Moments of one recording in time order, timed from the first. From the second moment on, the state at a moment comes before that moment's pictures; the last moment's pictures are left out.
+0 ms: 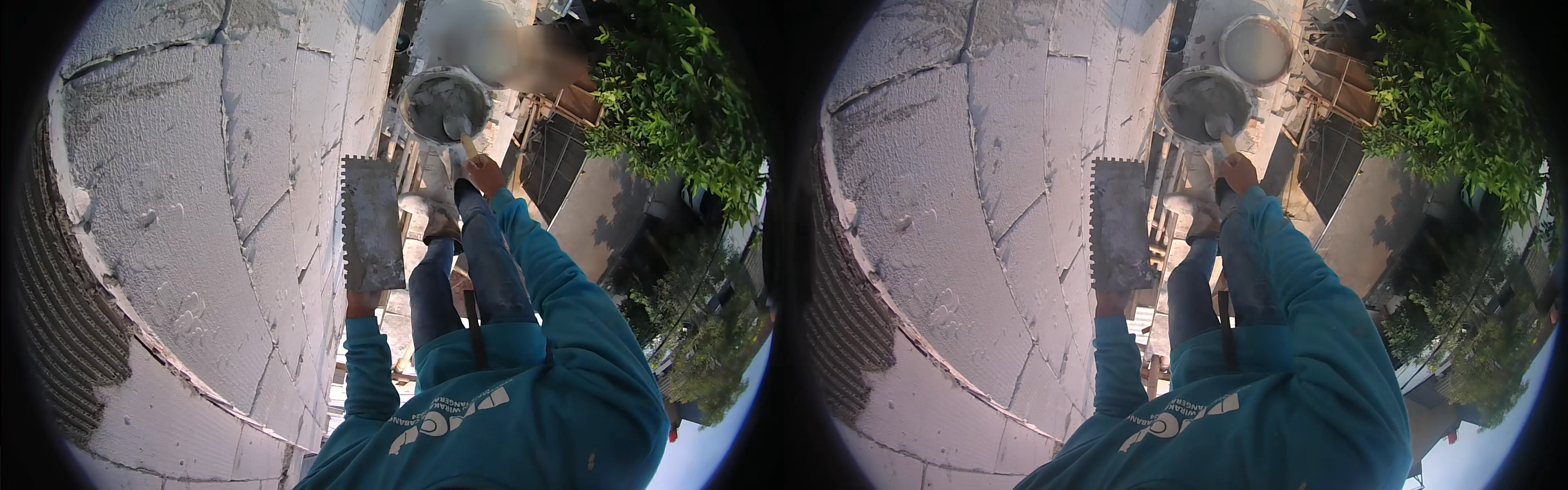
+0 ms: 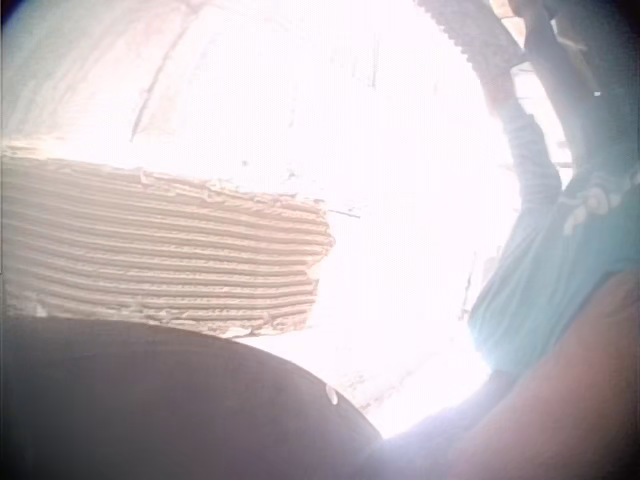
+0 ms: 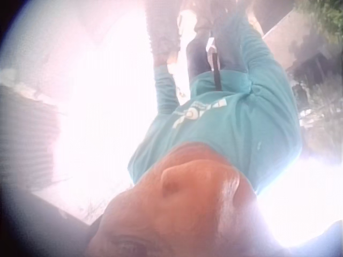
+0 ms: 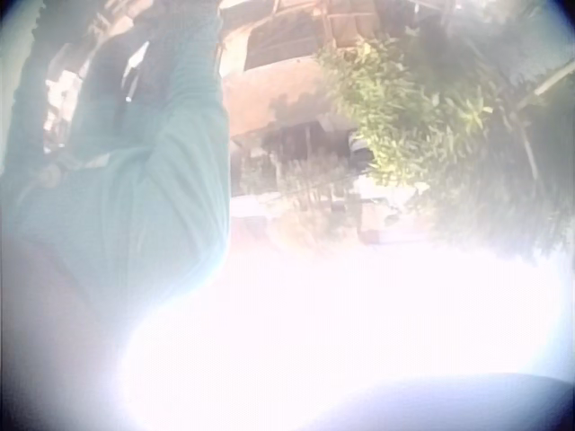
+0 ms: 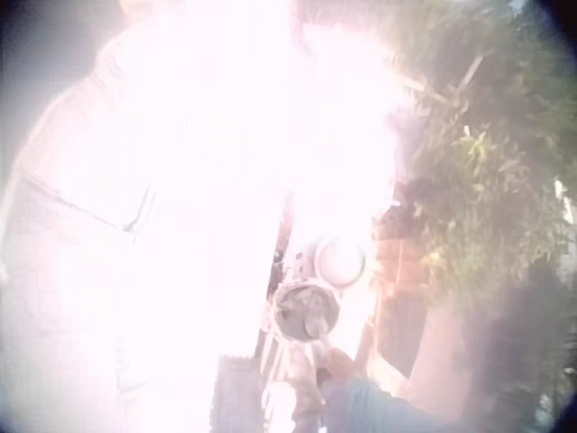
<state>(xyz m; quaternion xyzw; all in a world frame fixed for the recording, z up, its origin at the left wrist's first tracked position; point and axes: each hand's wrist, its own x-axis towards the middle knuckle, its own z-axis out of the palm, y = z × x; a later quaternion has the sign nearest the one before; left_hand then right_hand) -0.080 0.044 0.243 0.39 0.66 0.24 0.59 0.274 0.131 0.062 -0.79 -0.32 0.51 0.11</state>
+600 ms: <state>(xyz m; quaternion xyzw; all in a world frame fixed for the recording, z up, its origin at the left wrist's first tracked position) -0.028 0.058 0.074 0.37 0.61 0.25 0.66 0.307 0.168 -0.084 -0.72 -0.30 0.61 -0.08</state>
